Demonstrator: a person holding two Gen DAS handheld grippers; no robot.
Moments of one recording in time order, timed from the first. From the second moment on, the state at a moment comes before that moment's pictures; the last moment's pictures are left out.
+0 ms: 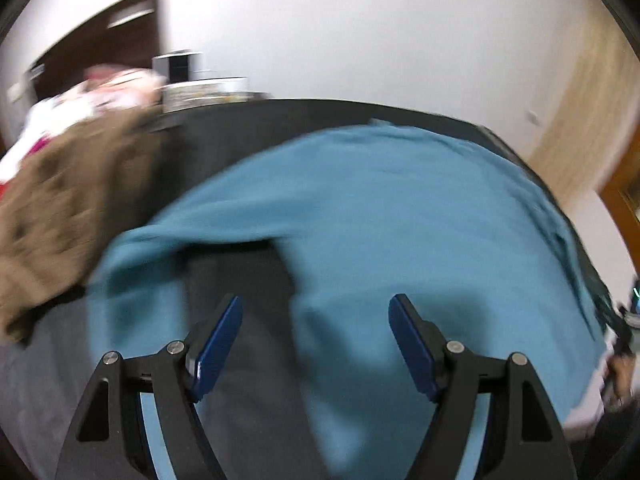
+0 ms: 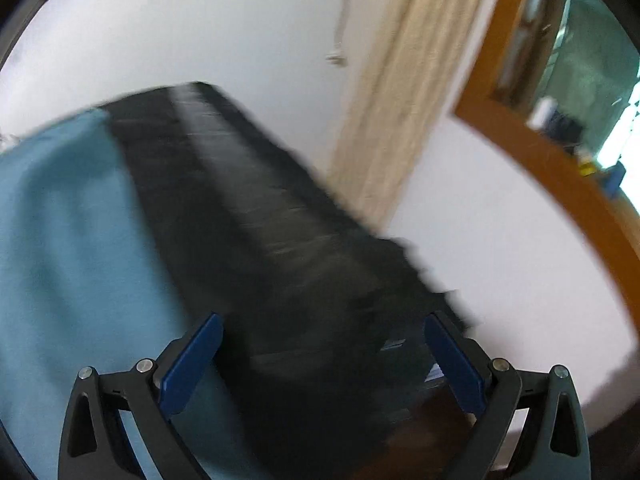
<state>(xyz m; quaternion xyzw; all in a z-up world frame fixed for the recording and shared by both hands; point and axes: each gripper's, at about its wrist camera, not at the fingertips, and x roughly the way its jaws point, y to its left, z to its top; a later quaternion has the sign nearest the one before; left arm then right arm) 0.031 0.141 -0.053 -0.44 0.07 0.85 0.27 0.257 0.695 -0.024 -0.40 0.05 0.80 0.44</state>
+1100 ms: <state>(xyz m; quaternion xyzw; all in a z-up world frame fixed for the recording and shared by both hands) 0.052 0.309 -0.112 -0.48 0.10 0.76 0.44 0.360 0.632 -0.011 -0.29 0.30 0.88 0.23</state>
